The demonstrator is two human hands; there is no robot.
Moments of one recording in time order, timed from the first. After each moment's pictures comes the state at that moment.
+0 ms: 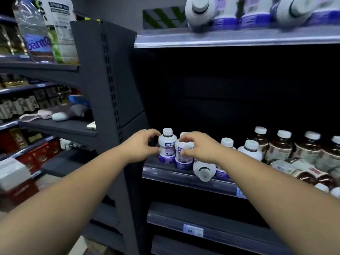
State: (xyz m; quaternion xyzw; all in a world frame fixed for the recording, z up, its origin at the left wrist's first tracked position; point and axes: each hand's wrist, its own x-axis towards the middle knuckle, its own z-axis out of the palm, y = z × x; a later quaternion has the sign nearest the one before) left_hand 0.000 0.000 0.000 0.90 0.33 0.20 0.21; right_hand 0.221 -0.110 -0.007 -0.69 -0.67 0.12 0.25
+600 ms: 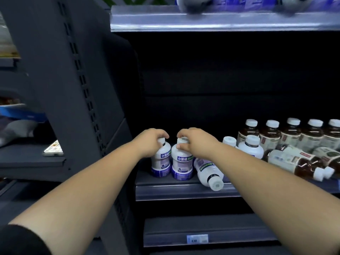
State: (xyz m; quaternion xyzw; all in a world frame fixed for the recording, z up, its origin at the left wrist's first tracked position) left_hand 0.084 0.112 -0.019 0.94 0.25 0.14 0.19; right_hand 0.226 -0.036 -0.013 -0.82 -0.55 0.02 0.16
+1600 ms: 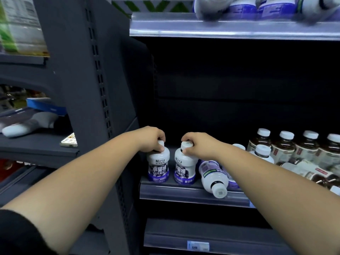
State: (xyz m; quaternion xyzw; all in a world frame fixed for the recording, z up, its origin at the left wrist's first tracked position) left_hand 0.061 0.115 0.015 0.95 0.29 0.01 0.08; right_hand 0.233 -0.028 -0.009 -0.79 -0.58 0.10 0.20
